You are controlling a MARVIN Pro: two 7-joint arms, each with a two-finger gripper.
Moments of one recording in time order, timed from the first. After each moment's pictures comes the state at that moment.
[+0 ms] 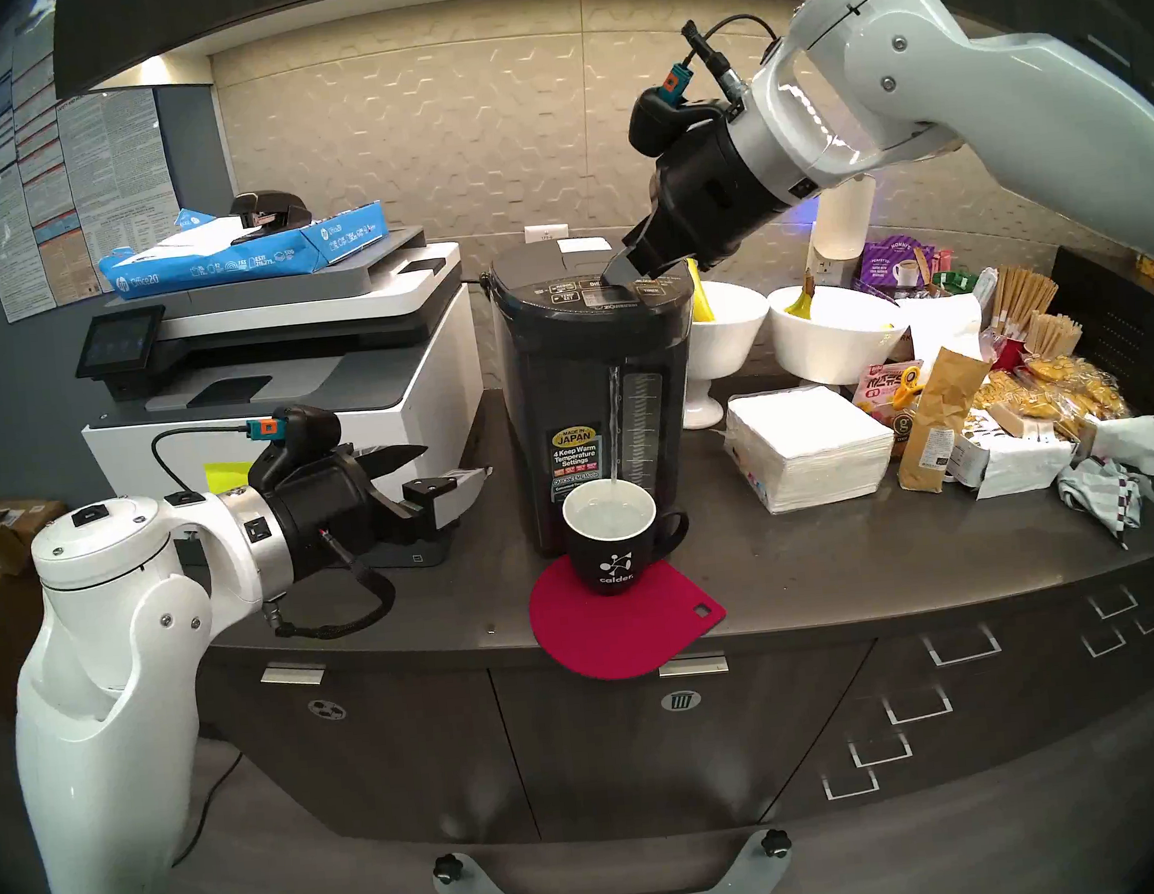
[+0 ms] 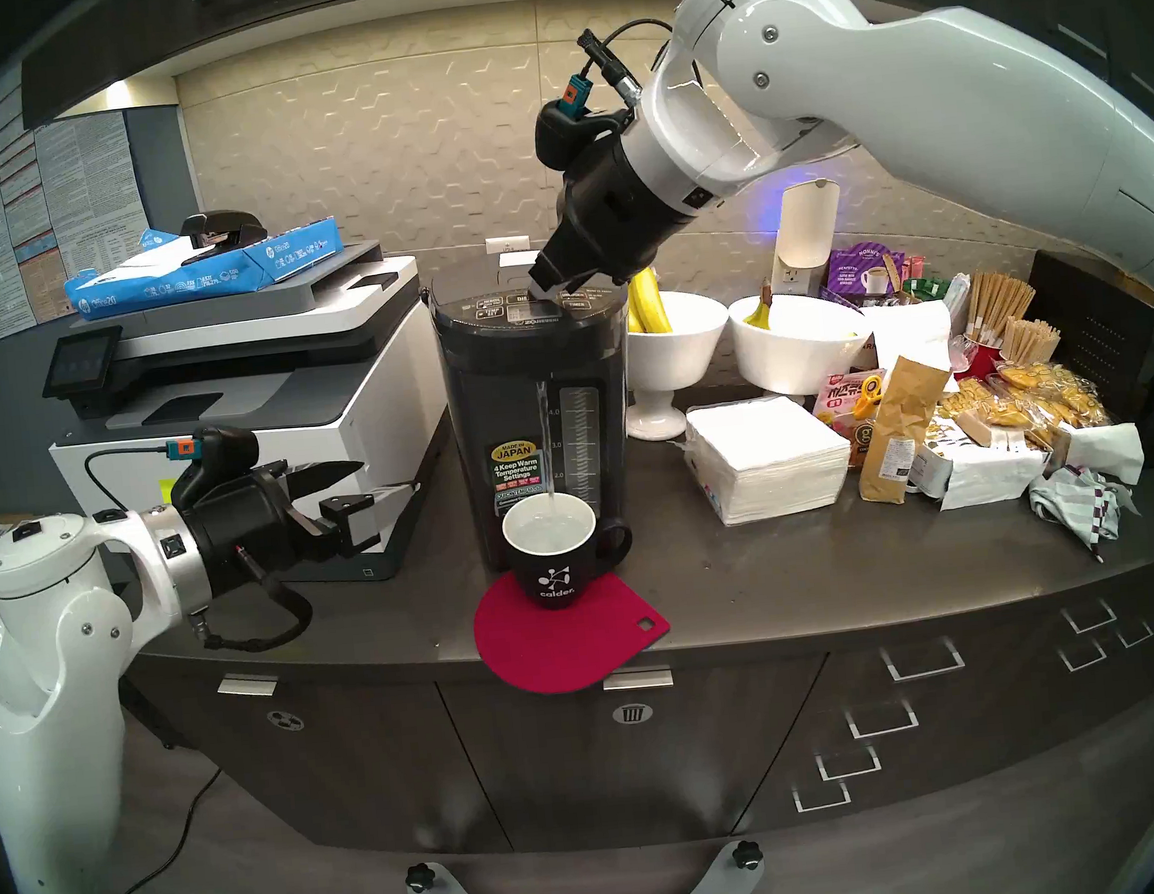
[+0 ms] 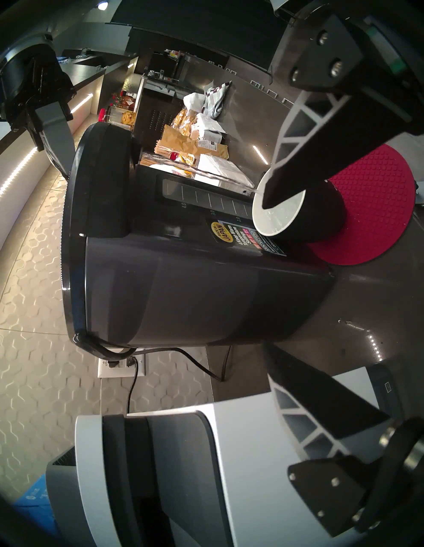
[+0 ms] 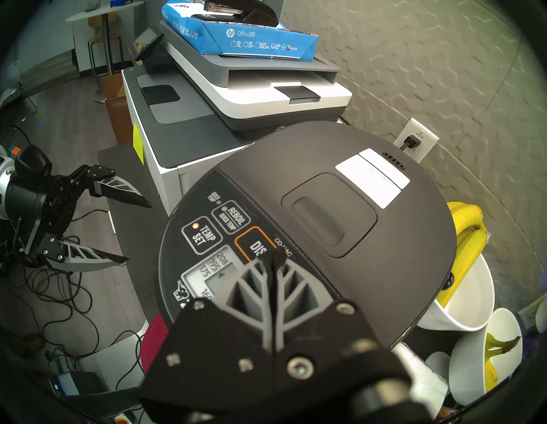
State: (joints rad) left arm 1.70 -1.06 -1.80 -2.34 -0.68 0.88 -0.38; right arm 0.48 -0.72 -0.07 -1.82 1.74 0.91 -0.03
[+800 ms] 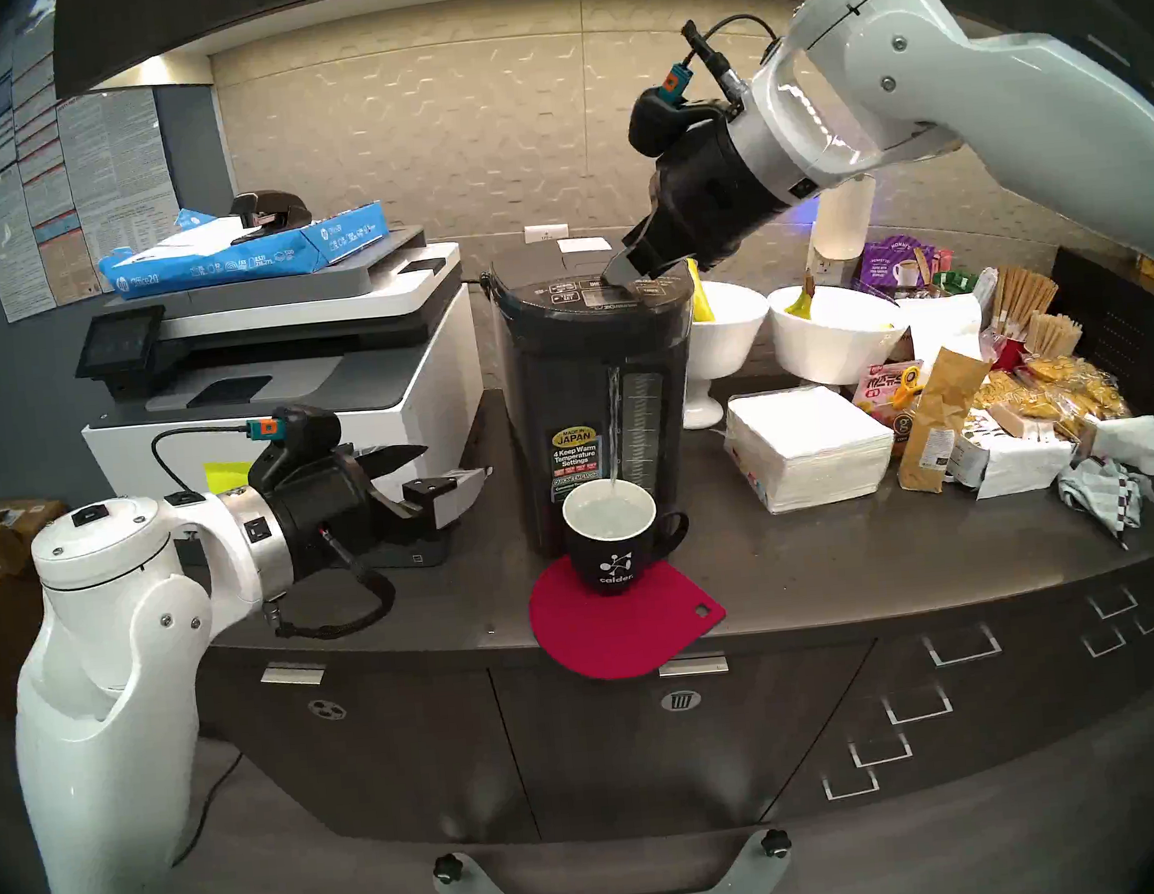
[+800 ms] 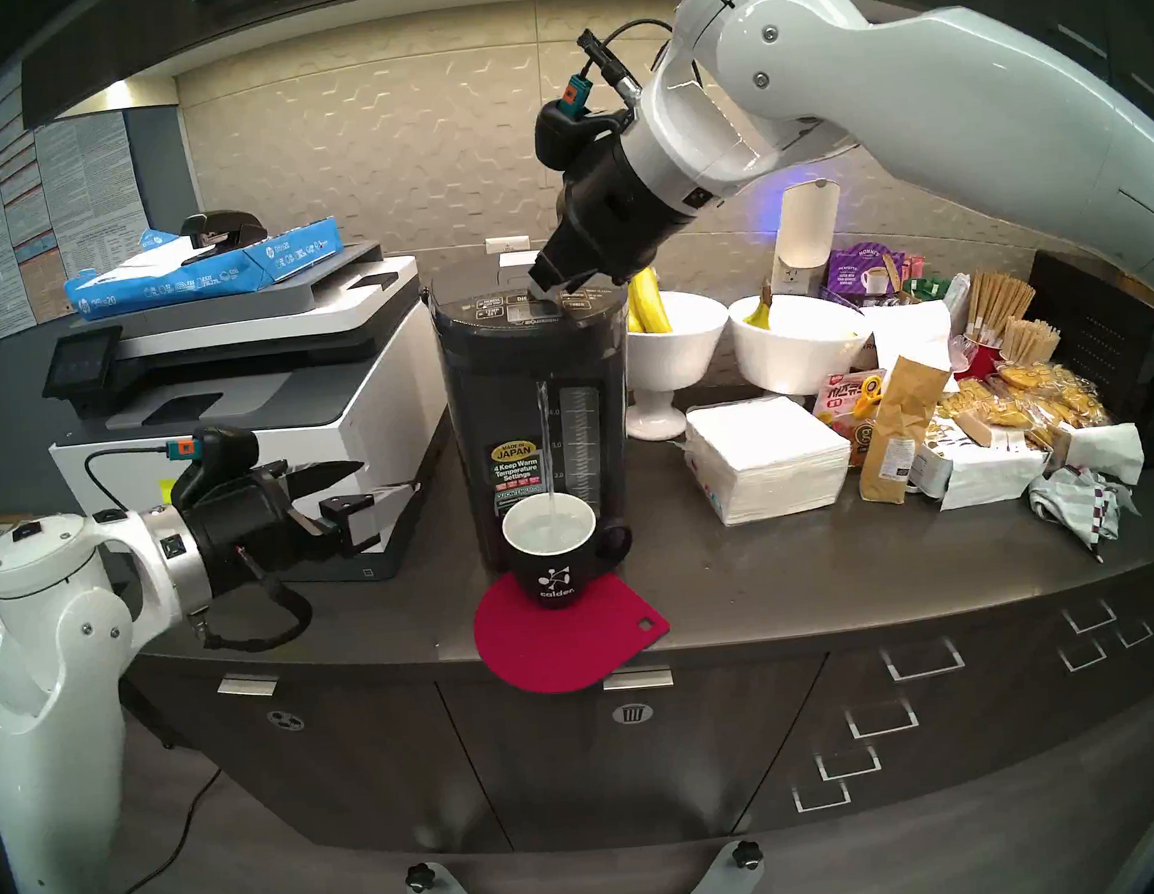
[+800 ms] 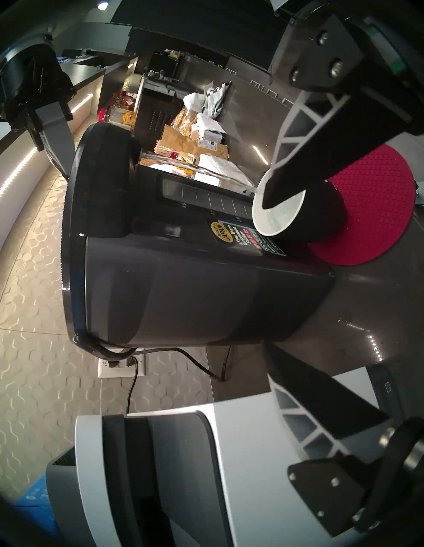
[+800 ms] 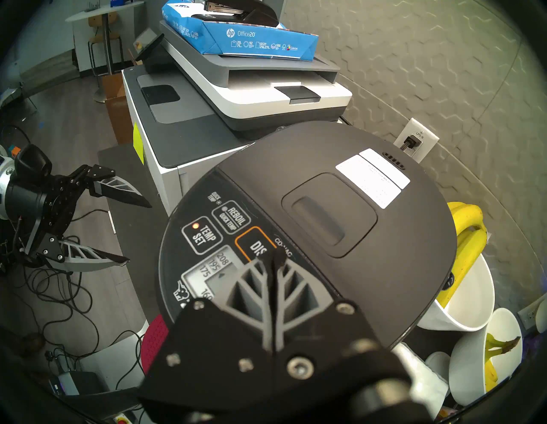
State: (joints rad) left arm 1.70 -1.06 -1.80 -2.34 -0.68 0.88 -0.38; right arm 0.48 -0.72 -0.07 -1.82 1.74 0.91 -0.03
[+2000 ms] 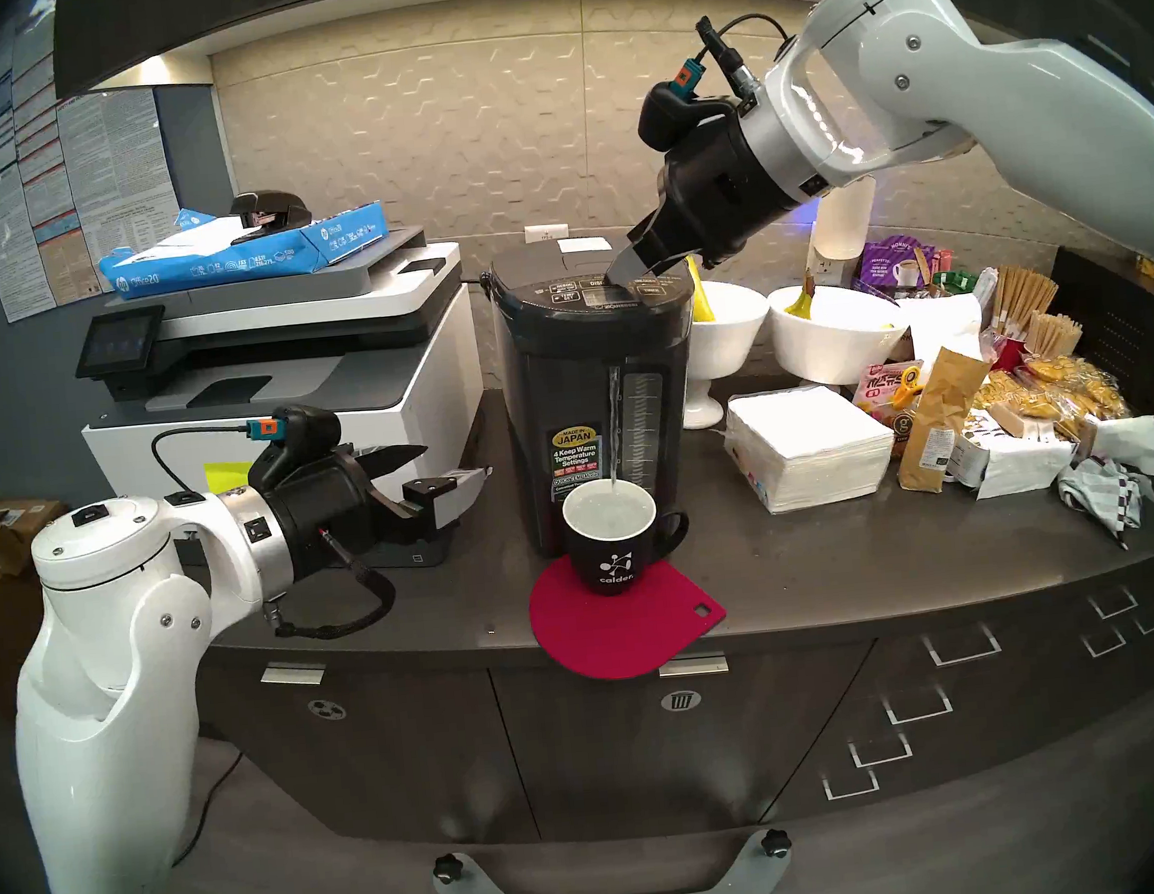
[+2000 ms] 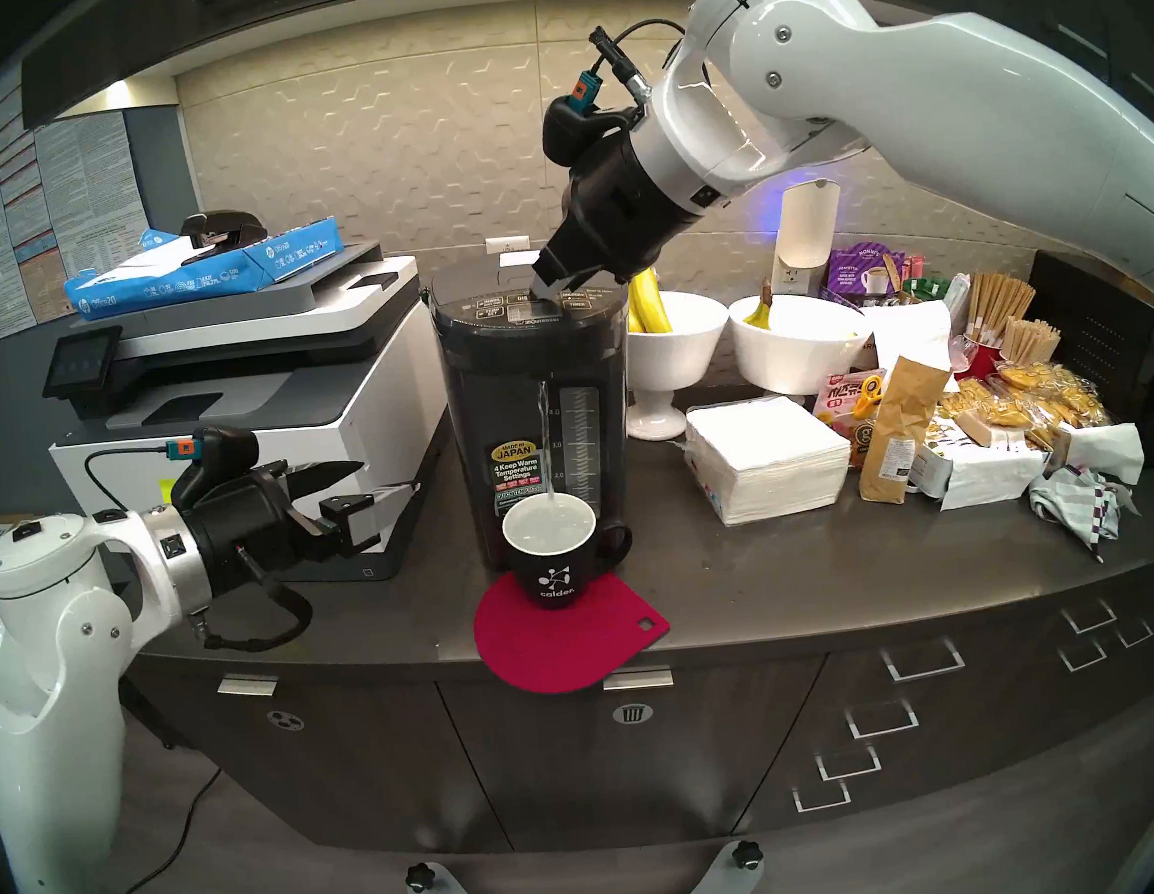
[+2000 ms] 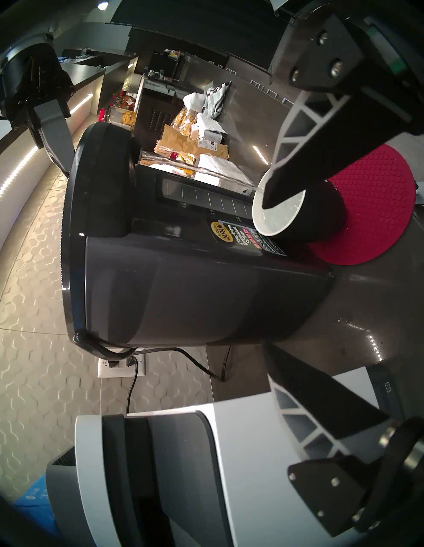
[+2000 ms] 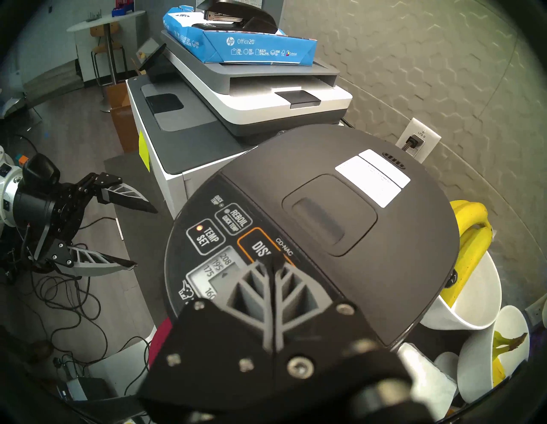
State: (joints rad) left arm 1.70 -1.06 -1.80 -2.34 -0.68 0.88 -0.38; right arm 0.48 -0.68 -0.05 -1.82 1.77 0.89 0.00
